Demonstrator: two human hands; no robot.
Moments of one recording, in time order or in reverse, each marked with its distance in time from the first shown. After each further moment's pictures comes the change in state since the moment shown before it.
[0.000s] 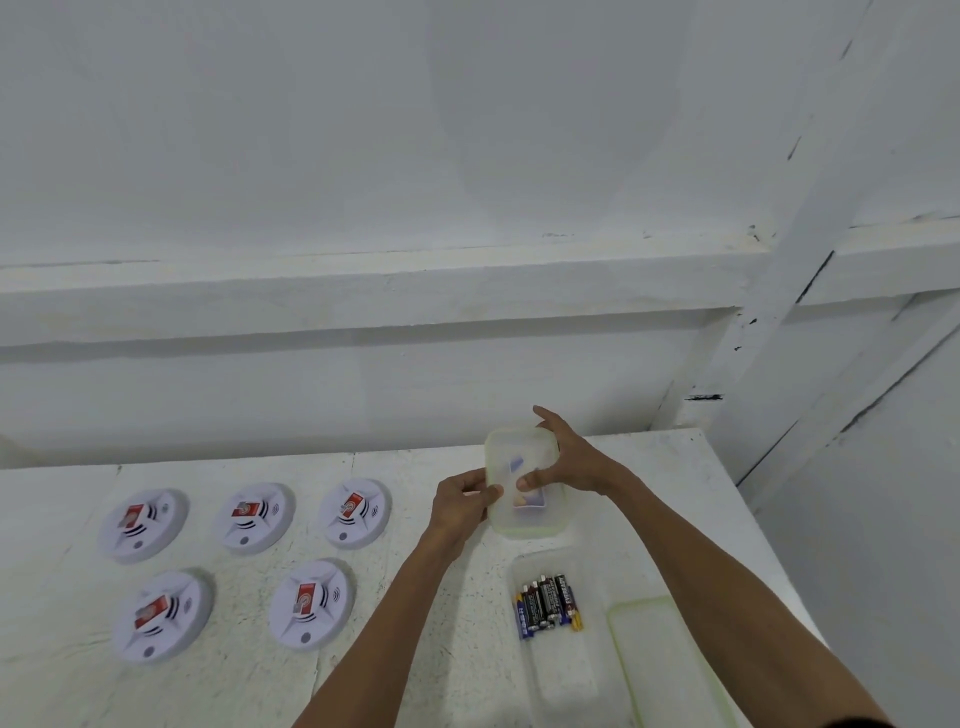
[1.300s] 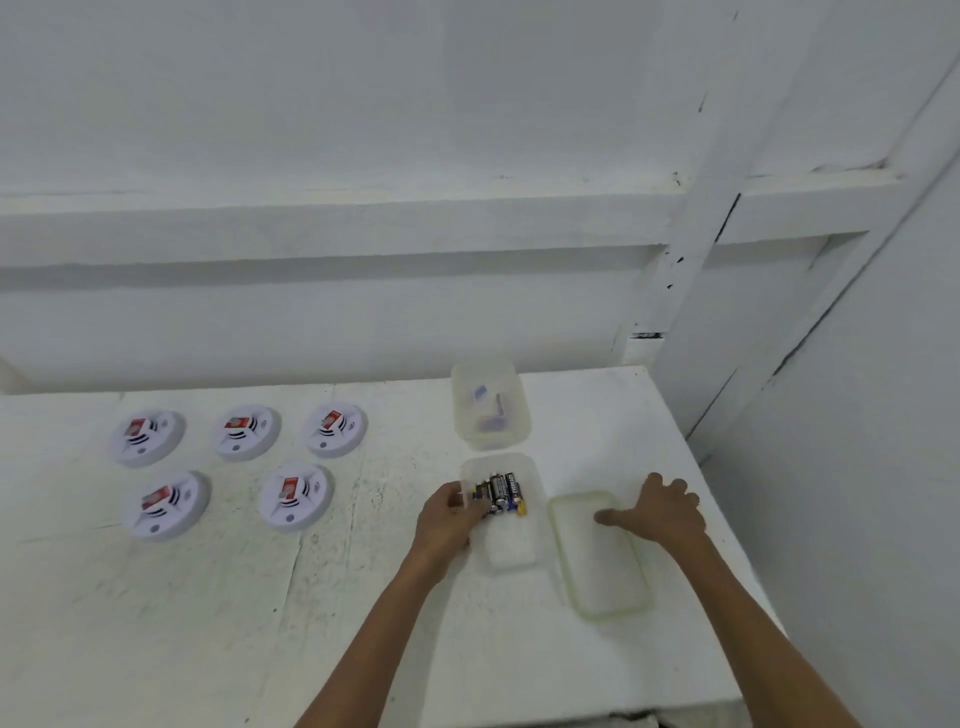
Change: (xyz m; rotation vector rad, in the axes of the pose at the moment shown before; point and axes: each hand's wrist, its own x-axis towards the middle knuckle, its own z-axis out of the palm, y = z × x) left_hand -0.147 -0.069 0.020 0.164 -0.003 -0.058; right_hand -0.221 0.087 0.006 -0.523 0.257 0.715
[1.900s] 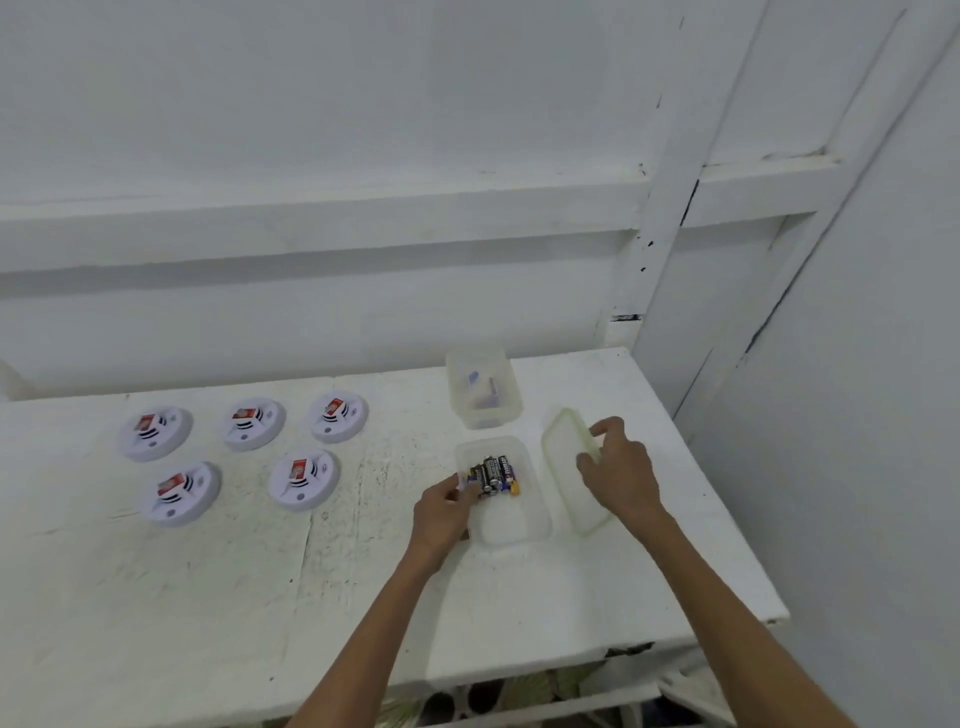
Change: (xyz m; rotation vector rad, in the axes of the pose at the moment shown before) left_hand -0.055 -0.009 -0.004 0.115 0.028 0.157; right_hand -0.086 -0.025 -0.001 0.460 0.328 -0.349
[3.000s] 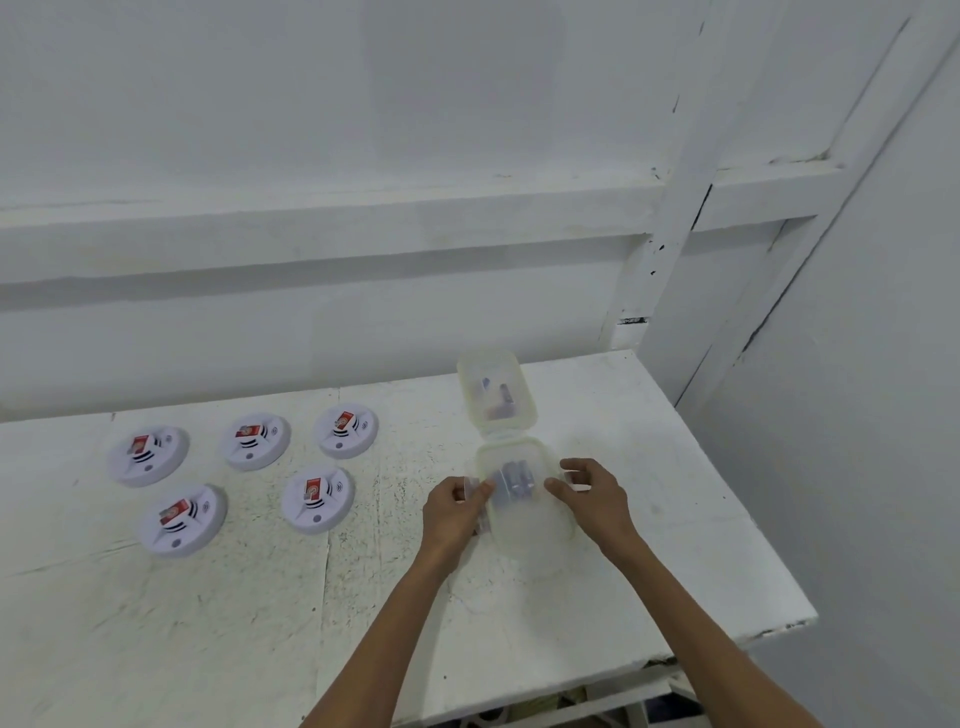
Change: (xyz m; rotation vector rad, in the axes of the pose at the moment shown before) left_hand 0.031 -0.001 -0.024 -0.139 0.013 -0.042; right_hand -0.014 -0.017 0.071 0.433 -0.050 0.152
